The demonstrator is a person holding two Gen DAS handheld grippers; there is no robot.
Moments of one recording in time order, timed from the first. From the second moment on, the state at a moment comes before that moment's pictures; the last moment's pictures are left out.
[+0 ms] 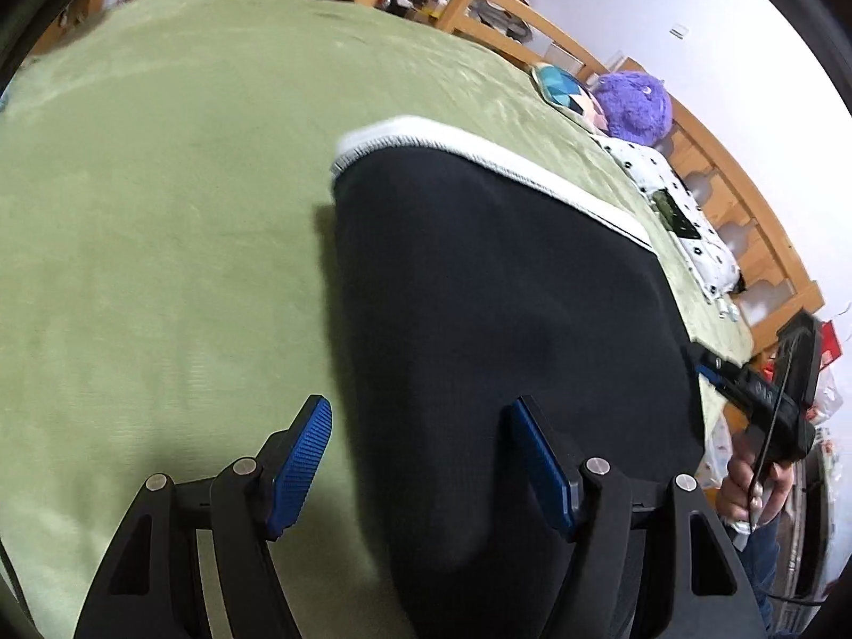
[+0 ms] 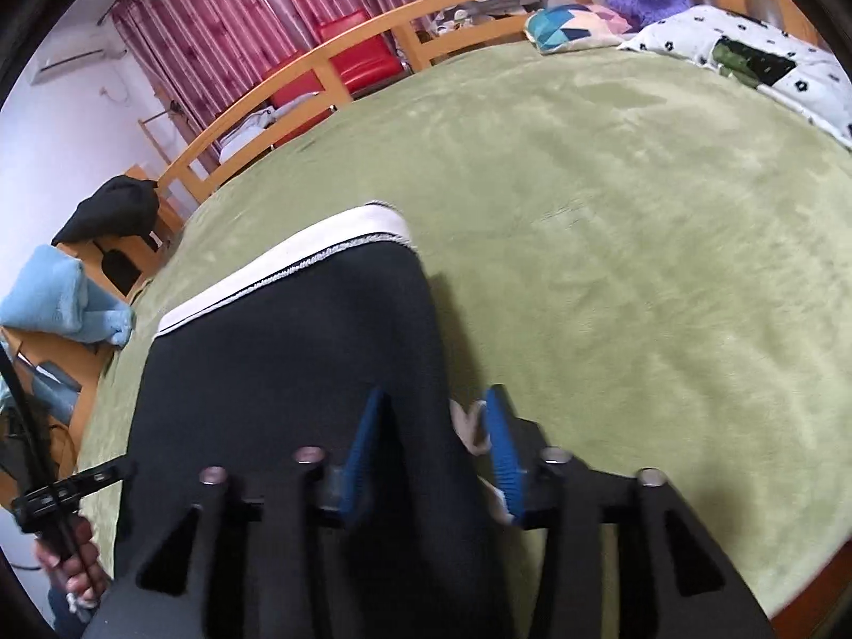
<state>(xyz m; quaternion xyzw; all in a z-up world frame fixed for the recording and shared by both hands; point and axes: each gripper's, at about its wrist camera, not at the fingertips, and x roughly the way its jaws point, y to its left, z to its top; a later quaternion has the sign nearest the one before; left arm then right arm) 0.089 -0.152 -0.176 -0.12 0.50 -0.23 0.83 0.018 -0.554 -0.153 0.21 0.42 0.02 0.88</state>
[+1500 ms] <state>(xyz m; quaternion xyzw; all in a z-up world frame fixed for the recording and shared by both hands) 0.147 0.053 -0.158 -0.09 0.48 -0.11 0.86 0.128 -0.332 -0.173 0.20 0.48 0.12 0.85</state>
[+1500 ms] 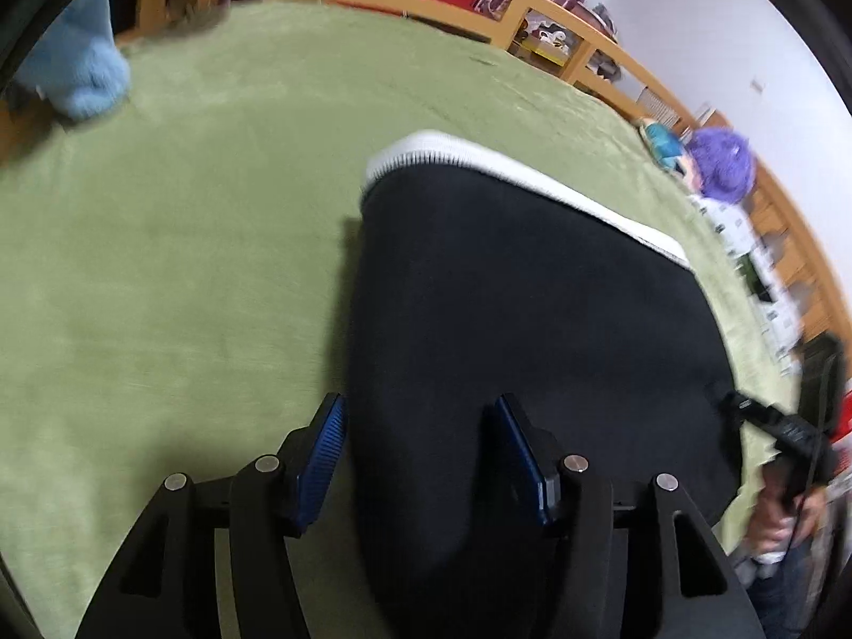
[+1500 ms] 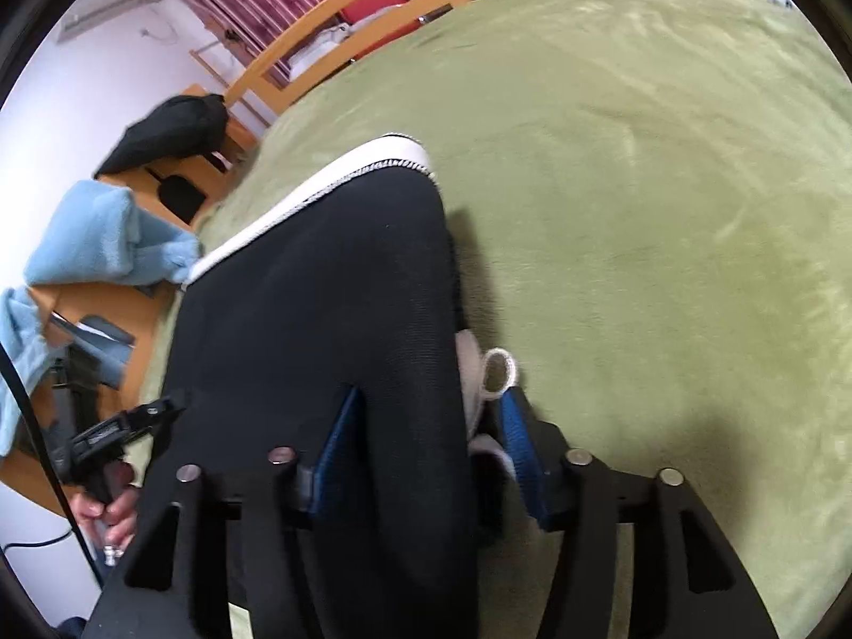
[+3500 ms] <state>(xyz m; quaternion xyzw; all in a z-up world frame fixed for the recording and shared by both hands) 0.156 0.008 -0.132 -0.01 0.44 -0.10 0.89 0.145 -0.310 -0.136 0.11 0.39 0.10 0.91</state>
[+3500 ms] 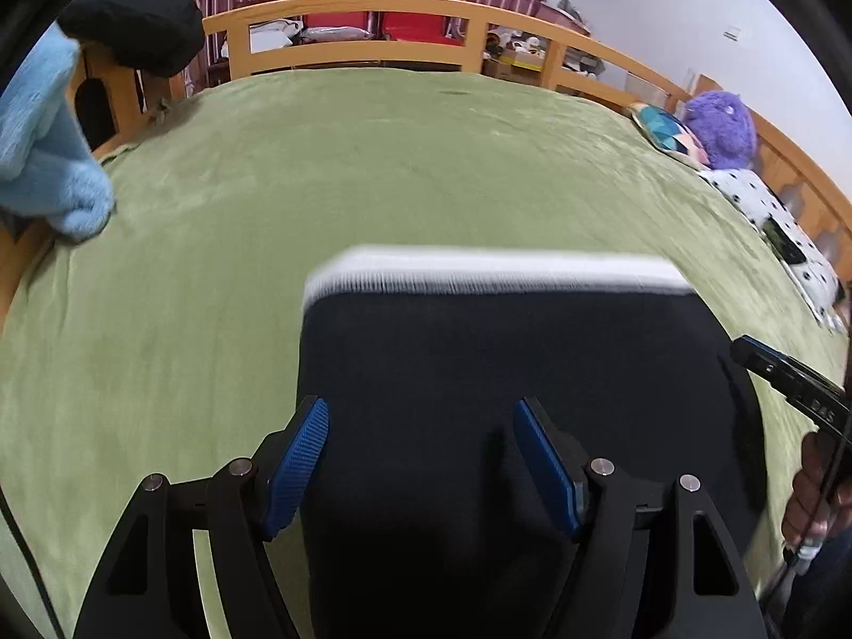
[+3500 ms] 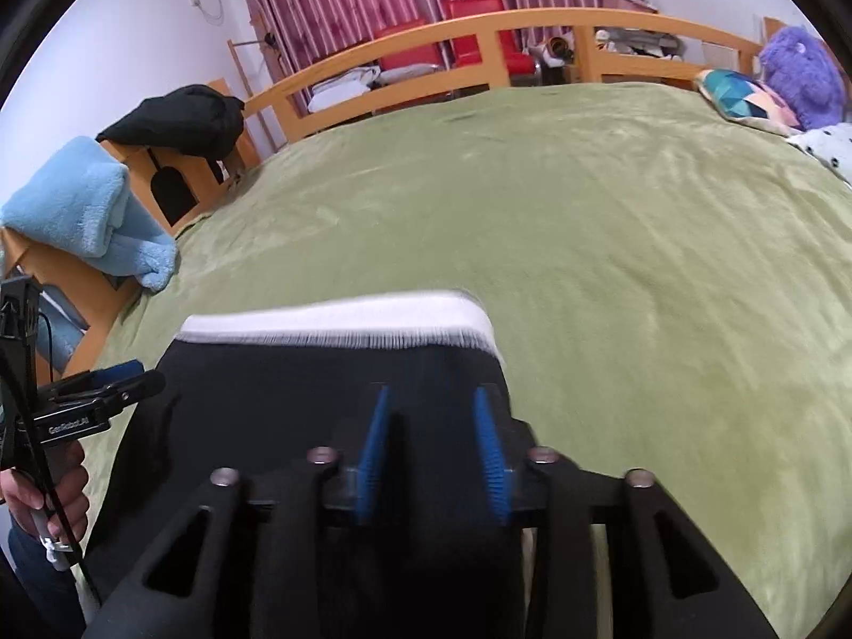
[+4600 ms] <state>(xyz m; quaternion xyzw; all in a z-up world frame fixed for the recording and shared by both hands) -0.033 -0.035 -0.026 -0.02 0.36 -0.04 0.93 -0.061 -0.303 -0.010 0.07 0.35 0.03 0.93</state>
